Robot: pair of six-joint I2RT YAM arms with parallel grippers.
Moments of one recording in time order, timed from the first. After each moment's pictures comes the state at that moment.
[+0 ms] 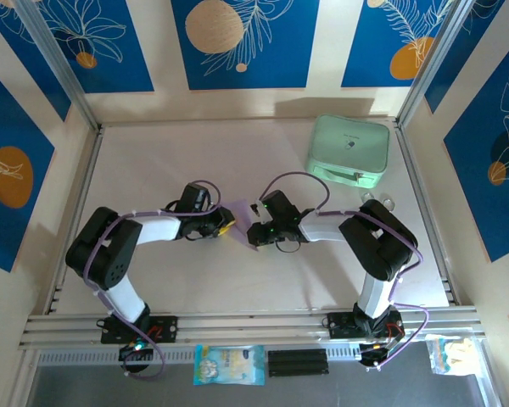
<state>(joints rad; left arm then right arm) -0.48 1.68 0.74 0.08 0.43 -1.09 0.70 1.78 0.83 0.01 -0.39 0.49</state>
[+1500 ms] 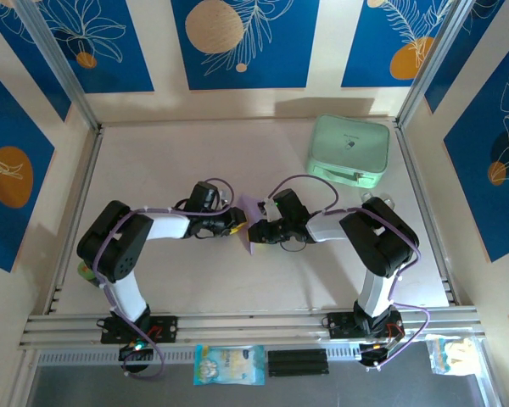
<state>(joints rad) -0.53 1.78 0.80 0.18 0.55 -1.02 0.62 1.79 0.76 0.16 -0.58 0.59</state>
